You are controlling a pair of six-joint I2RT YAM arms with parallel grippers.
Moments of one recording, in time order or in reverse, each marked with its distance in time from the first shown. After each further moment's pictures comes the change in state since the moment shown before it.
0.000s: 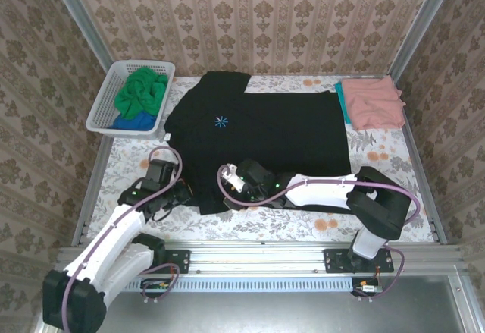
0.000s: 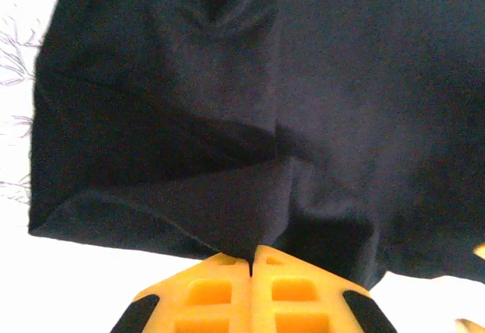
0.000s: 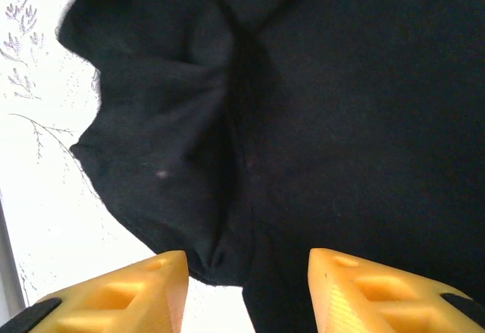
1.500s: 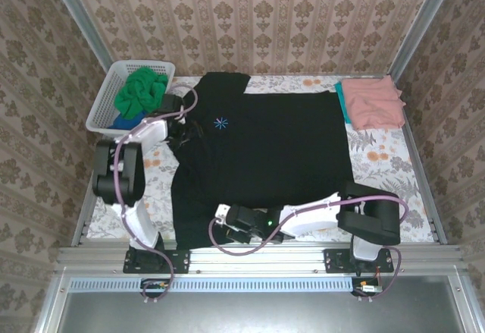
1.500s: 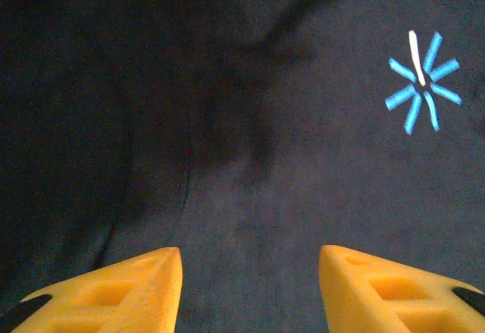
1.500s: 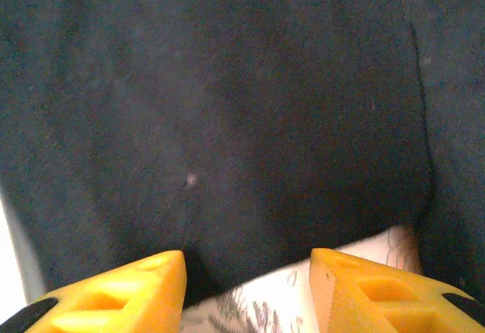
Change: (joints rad) left arm 0.188 1.091 0.755 0.224 0.042 0.220; right arm 0.311 0.029 -0.110 0.005 0.301 -0.045
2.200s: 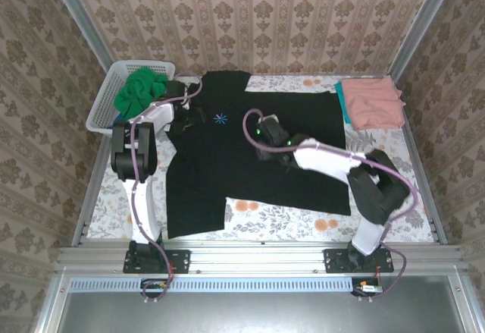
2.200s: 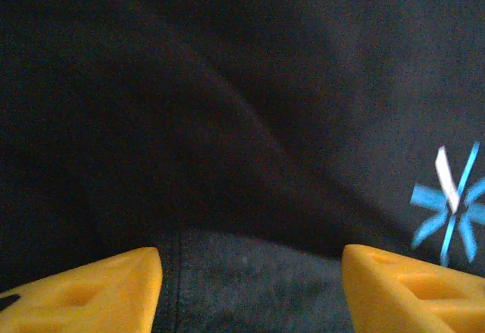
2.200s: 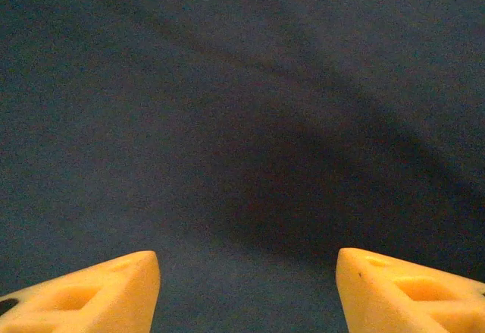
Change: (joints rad) left arm 0.024 0.244 0.278 -0.030 -0.015 0.092; right arm -0.678 0.109 0.413 -0.325 0.131 0.274
